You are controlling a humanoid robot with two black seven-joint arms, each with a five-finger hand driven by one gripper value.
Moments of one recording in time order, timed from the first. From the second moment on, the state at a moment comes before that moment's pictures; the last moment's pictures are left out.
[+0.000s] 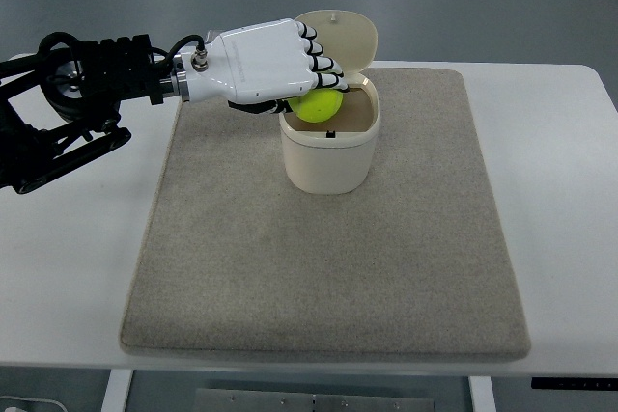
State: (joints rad) left arm -1.12 0.56 -0.33 -1.27 2.23 0.31 -0.40; right arm 0.05 0.00 0.01 0.22 0.05 -0.07 0.22
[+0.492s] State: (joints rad) left arm -1.12 0.54 -0.33 -1.26 2.20 0.31 -0.40; right arm 0.05 0.00 0.01 0.22 0.05 -0.07 0.22
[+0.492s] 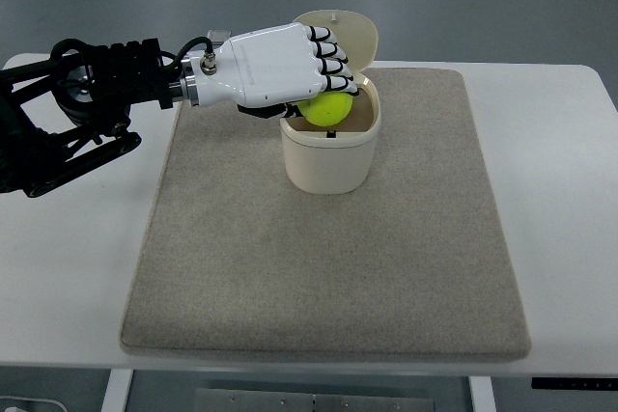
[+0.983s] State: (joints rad) left arm -1.12 0.55 -0.33 -1.27 2.19 0.31 -0.40; right arm 0.05 0.00 0.01 0.22 0.05 -0.07 0.22
